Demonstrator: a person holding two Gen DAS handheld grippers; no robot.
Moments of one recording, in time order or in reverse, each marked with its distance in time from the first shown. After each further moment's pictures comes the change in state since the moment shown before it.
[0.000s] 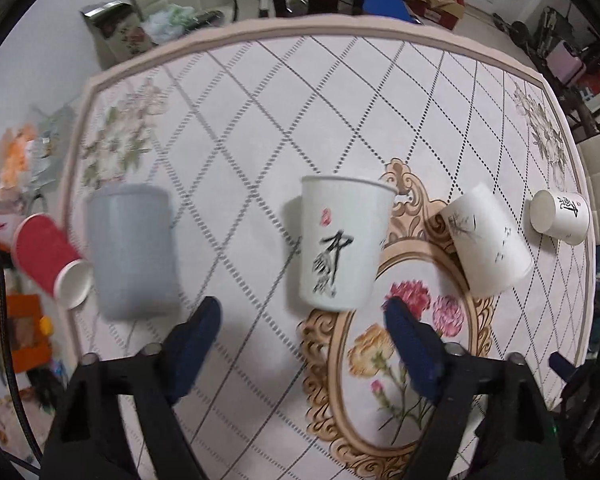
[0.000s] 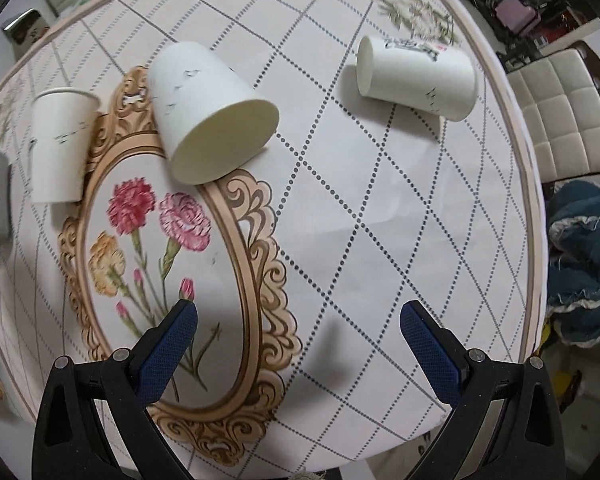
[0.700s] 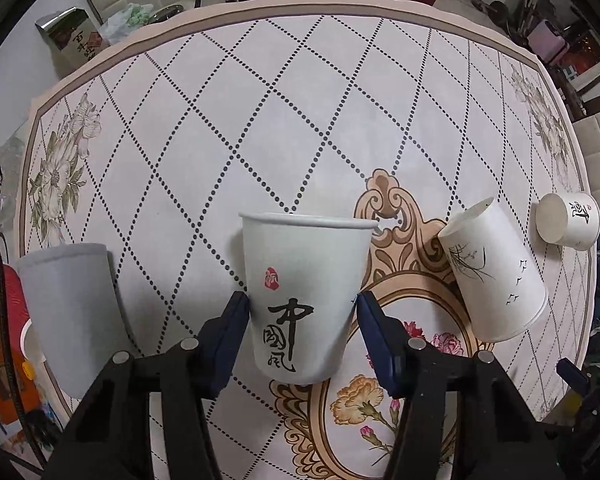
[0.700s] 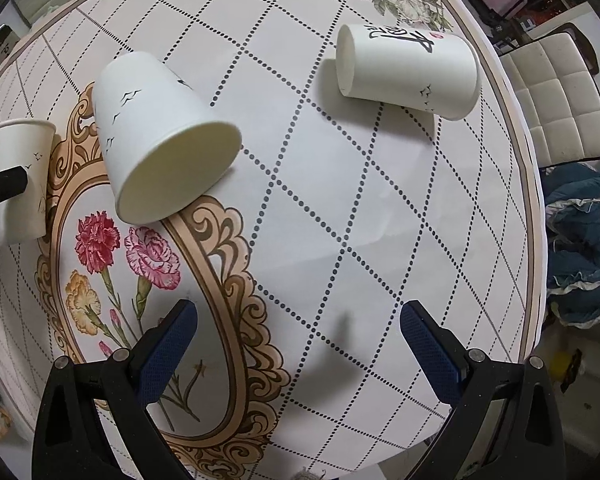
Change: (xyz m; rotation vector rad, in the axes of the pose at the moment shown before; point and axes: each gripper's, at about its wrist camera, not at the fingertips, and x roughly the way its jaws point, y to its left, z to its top) left arm 0.046 -0.012 0.032 0.075 0.028 -0.045; right arm 0.014 -0.013 0.028 0.051 0.032 -0.029
